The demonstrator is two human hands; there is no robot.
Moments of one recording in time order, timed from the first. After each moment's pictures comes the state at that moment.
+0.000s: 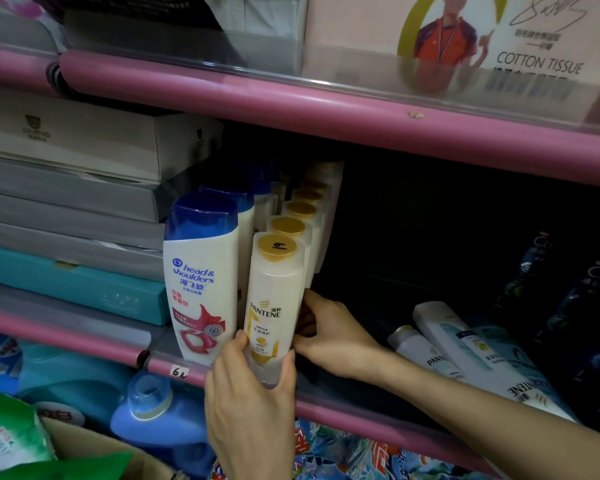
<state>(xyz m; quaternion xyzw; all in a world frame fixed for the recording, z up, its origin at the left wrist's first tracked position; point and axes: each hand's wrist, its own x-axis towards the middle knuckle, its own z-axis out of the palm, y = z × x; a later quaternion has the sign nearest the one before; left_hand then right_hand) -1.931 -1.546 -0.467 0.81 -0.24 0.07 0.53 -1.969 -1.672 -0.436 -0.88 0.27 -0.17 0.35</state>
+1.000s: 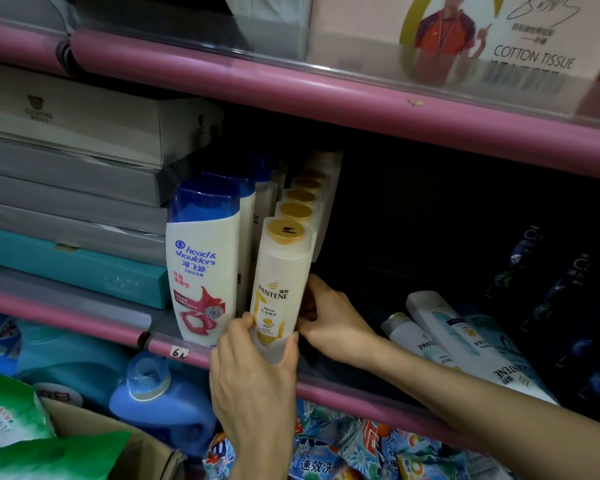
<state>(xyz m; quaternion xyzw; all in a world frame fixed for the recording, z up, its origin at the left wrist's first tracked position) -1.933 -1.548 -0.467 0.81 -0.26 0.08 0.52 -1.974 -1.667 -0.432 -0.87 0.32 -0.17 0.33</state>
